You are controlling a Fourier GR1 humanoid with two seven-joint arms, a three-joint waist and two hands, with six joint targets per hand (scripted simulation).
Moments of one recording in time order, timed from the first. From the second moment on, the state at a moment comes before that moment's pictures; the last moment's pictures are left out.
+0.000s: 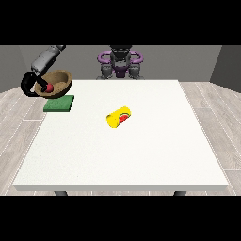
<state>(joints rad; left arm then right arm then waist) -0.93 0.93 0.48 -0.96 0.46 -0.31 -0.12 -0.75 -0.71 -0.34 -0.57 -0.01 0.17 -0.10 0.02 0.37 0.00</state>
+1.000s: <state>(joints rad) -0.90 1.00 0.53 -1.05 0.53 -0.30 -0.07 -0.75 -0.77 -0.47 -0.39 -0.10 0.12 -0.12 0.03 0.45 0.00</state>
